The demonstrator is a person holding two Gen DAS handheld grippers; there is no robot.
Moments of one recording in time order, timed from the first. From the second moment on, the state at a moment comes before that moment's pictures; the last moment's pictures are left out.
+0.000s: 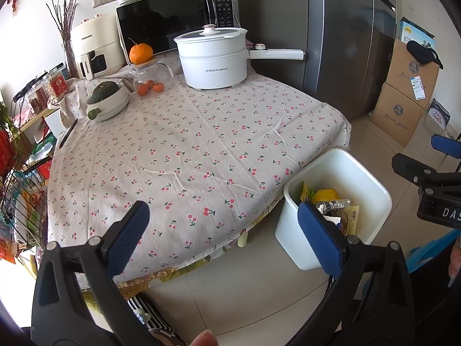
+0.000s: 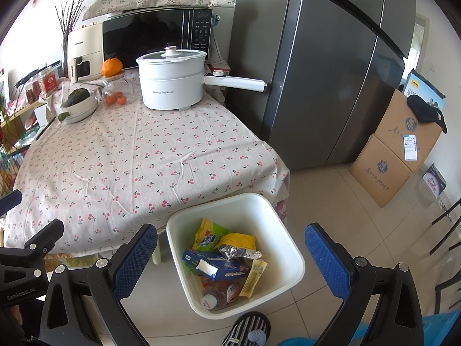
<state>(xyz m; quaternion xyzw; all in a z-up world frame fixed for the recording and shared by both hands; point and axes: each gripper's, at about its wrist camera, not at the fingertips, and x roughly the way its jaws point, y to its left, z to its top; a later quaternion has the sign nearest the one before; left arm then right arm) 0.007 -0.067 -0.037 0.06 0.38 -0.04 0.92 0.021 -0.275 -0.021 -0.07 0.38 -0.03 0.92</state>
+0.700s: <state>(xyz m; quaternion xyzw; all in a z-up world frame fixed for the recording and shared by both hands) 0.007 -0.064 -0.037 0.05 0.38 -0.04 0.92 0.022 -0.276 -0.020 -0.07 0.38 -0.03 0.92</state>
